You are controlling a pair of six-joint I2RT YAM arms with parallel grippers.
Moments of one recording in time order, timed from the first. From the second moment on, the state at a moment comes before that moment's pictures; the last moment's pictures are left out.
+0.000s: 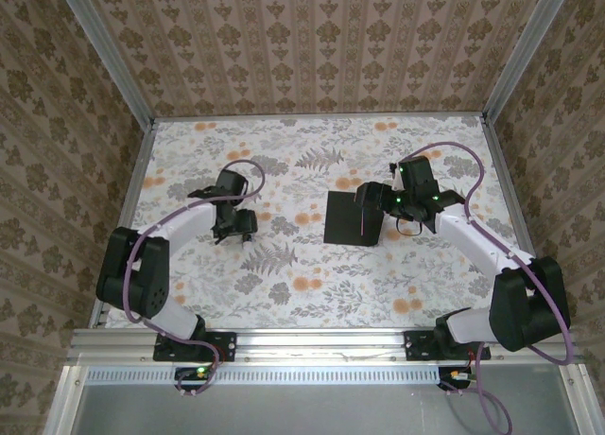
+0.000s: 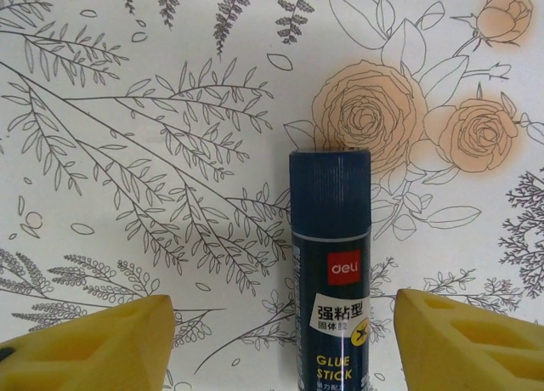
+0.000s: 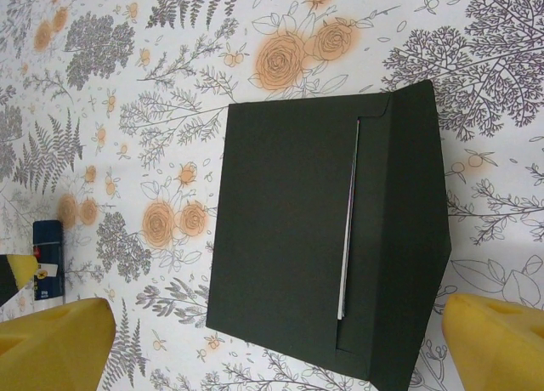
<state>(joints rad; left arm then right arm) -0.38 1.56 0.92 -0.61 -0.05 -0.43 0.26 1.35 0.91 -0.41 -0.22 0.53</state>
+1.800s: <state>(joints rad) -0.41 1.69 1.01 -0.67 -0.05 -0.43 0.23 1.31 0.85 -0.41 -0.22 0.53</state>
